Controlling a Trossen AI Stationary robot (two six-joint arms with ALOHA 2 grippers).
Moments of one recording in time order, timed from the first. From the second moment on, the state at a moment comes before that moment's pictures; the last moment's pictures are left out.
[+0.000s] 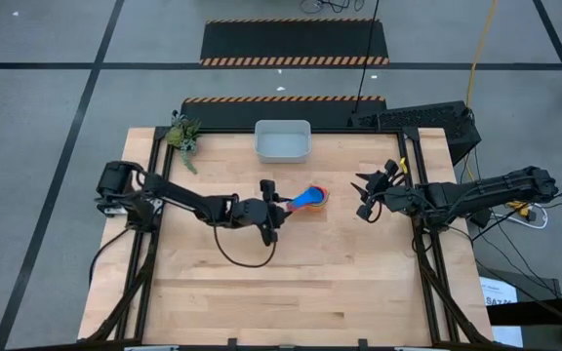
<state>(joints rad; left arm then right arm) -0.09 1.74 0.88 0.36 -0.40 0.43 0.11 0.74 0.42 -0.26 0.73 0.11</state>
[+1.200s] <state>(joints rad) -0.11 1.77 0.87 0.45 -0.42 1.10 0.11 0.74 0.42 -0.28 0.73 0.12</state>
